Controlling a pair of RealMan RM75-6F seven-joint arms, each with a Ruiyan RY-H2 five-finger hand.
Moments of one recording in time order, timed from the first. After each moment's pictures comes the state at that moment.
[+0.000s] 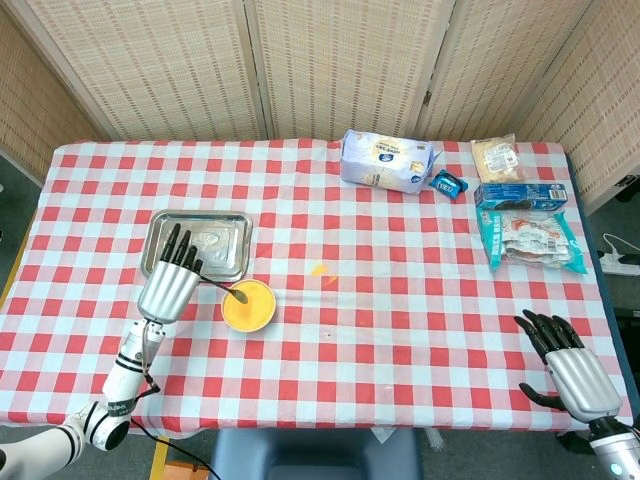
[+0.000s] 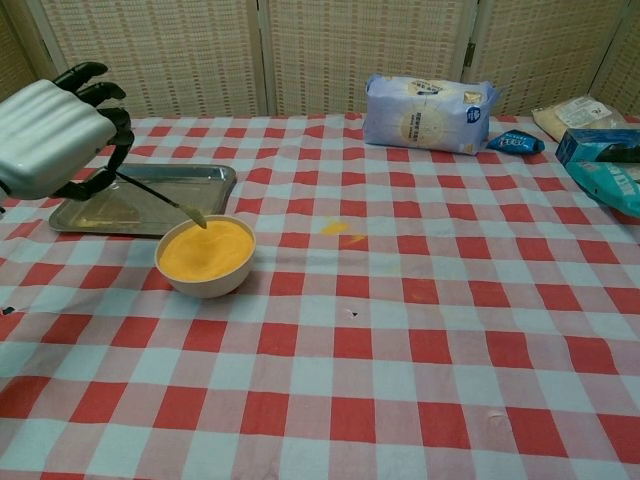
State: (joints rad) left arm -0.59 -1.67 -0.15 -1.04 1.52 1.37 0.67; right arm 0.09 -1.00 -0.08 -1.70 -1.62 1.35 0.04
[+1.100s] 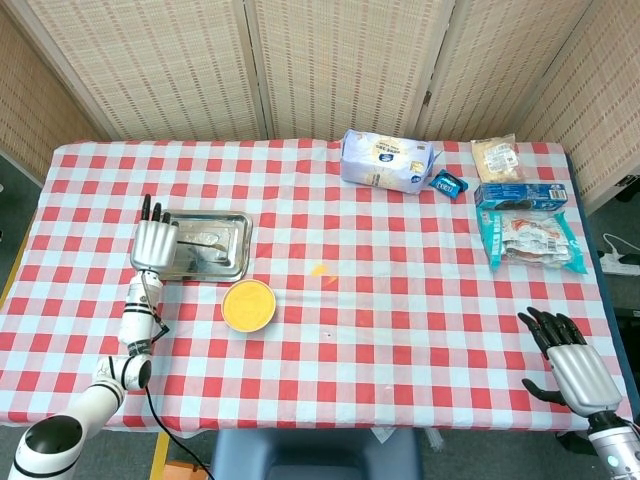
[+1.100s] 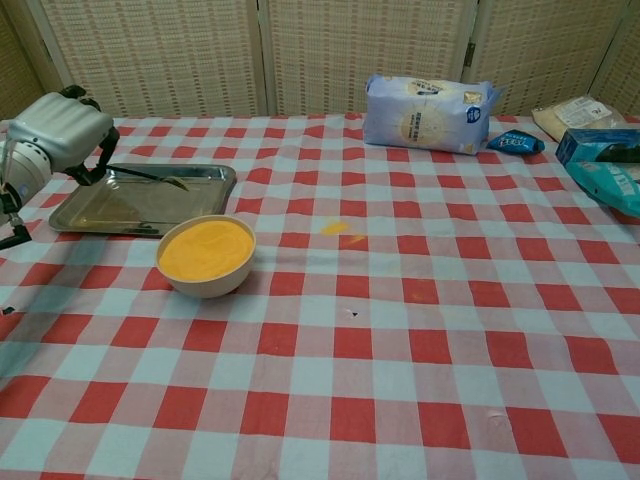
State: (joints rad) left arm -0.80 -1.92 -0.28 -0.43 1.23 0.98 0.44; right arm 0.10 -1.02 -0.07 -1.69 -1.56 1.31 0.01
